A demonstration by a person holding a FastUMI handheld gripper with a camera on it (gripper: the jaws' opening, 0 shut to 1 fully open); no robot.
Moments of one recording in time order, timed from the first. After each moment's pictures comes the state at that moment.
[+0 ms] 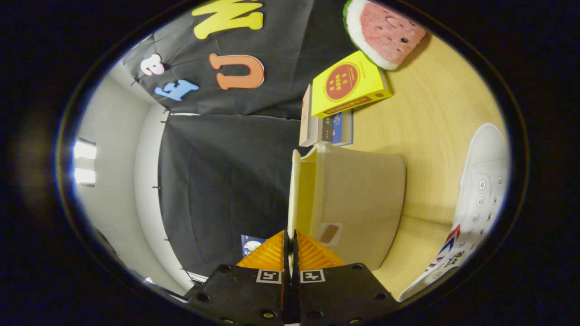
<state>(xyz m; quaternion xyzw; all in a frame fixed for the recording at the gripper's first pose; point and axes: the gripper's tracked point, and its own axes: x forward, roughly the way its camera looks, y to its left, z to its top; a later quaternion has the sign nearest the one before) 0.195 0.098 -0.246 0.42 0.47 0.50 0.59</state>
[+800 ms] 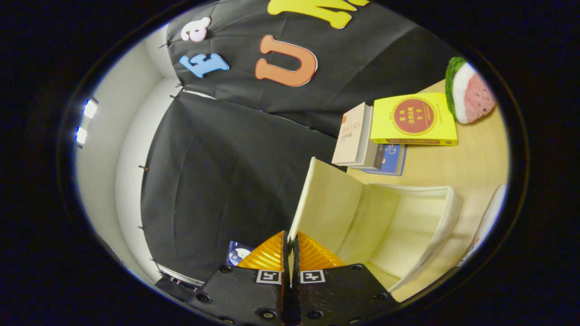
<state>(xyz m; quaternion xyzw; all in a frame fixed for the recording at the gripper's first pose) 0.186 0.226 -0.106 0.34 0.43 0.50 0.67</state>
